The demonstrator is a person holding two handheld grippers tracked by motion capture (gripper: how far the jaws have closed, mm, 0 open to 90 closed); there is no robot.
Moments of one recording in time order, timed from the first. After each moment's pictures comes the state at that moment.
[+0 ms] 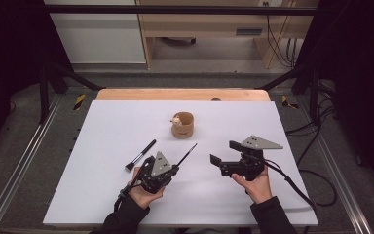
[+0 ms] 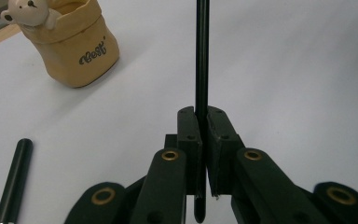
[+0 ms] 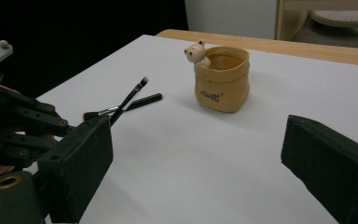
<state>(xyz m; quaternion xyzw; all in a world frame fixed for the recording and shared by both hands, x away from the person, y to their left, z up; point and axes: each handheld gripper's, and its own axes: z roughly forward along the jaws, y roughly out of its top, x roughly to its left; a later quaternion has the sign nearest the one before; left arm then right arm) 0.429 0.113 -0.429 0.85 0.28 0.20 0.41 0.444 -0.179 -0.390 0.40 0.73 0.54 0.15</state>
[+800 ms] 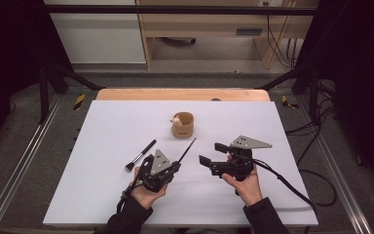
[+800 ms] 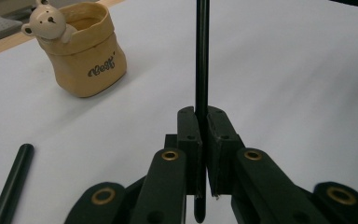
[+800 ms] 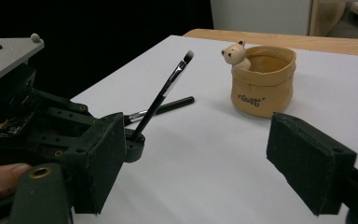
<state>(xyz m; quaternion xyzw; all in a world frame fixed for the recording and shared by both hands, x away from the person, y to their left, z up) 0.427 0.109 -0.422 0.82 0.31 0.21 0.44 0.446 -0.154 -0.391 0.38 0.73 0.56 0.10</state>
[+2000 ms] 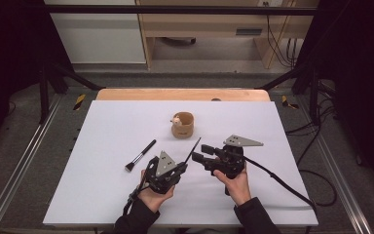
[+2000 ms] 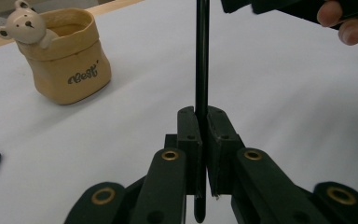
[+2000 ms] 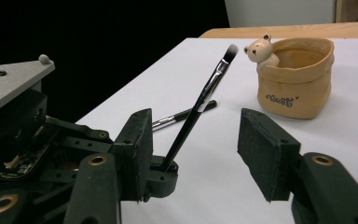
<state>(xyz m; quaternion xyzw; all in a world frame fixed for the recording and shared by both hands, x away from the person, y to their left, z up) 0.422 0.090 -0.427 0.80 0.33 0.19 0.46 0.455 -0.136 -0.401 0.39 0.71 0.58 0.06</state>
